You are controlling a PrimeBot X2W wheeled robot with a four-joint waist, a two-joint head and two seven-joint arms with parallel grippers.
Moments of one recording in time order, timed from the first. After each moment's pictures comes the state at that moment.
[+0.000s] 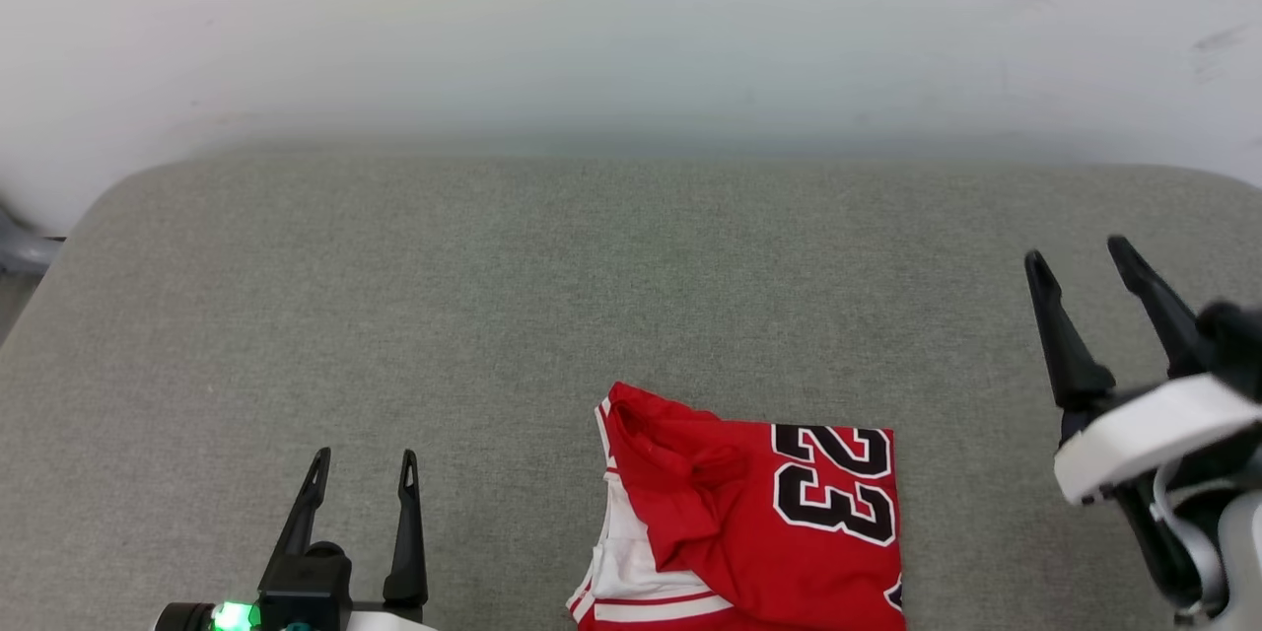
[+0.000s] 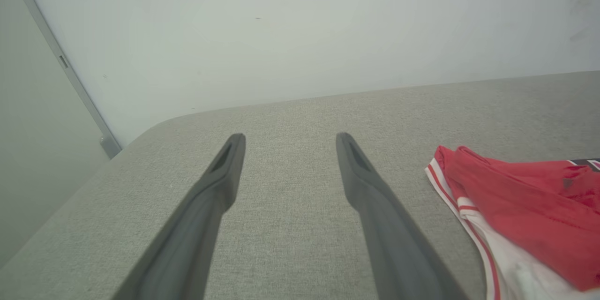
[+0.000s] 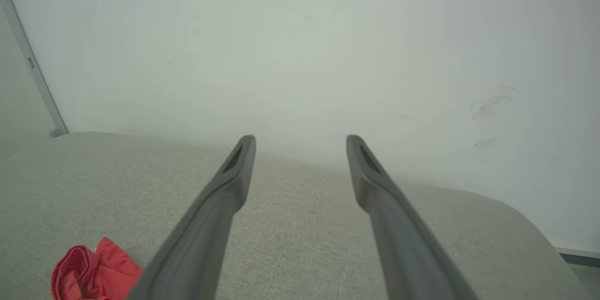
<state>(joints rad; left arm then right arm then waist) 0.12 0.14 -0.11 0.04 -0.02 0.13 -0.26 -0.17 -0.22 -0.01 -0.02 0.24 0.13 0.04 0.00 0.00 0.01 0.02</state>
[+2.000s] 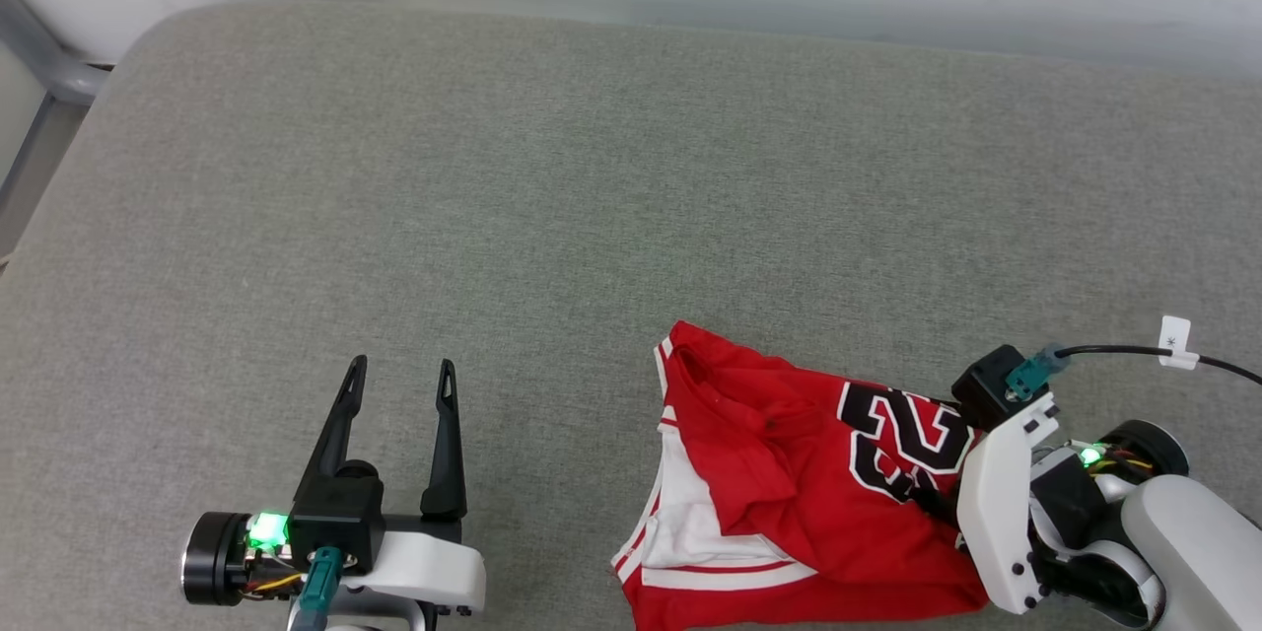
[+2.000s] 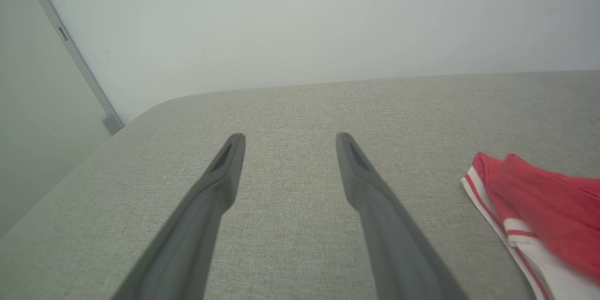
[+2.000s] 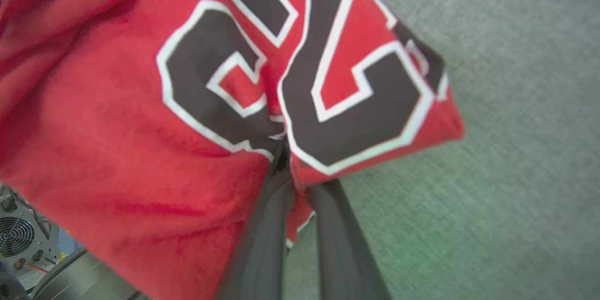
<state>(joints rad) -0.02 0.09 -0.14 0.04 -0.01 0.12 -0.26 -0.37 -0.53 0.60 0.24 0.69 0.13 0.69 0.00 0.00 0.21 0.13</state>
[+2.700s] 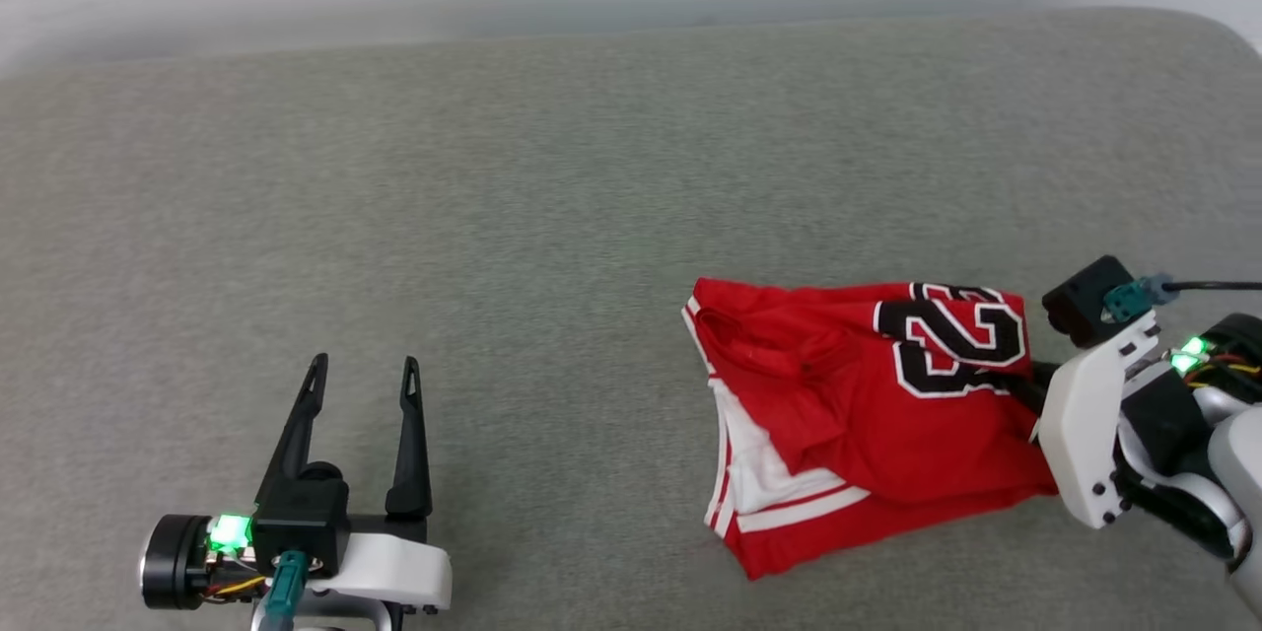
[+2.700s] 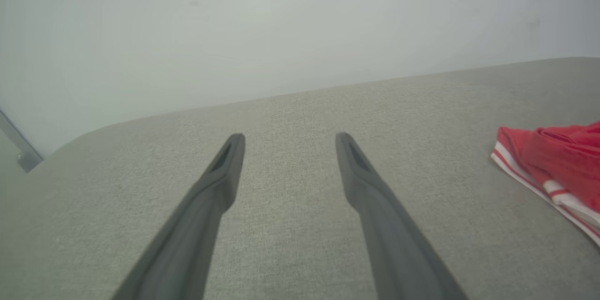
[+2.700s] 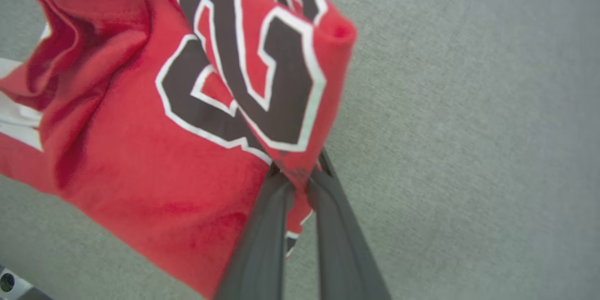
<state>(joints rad) -0.01 0.12 -0.11 0.02 -0.01 0.12 -0.26 -0.46 -0.65 0.58 0.19 0.61 0.13 0.53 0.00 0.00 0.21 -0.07</state>
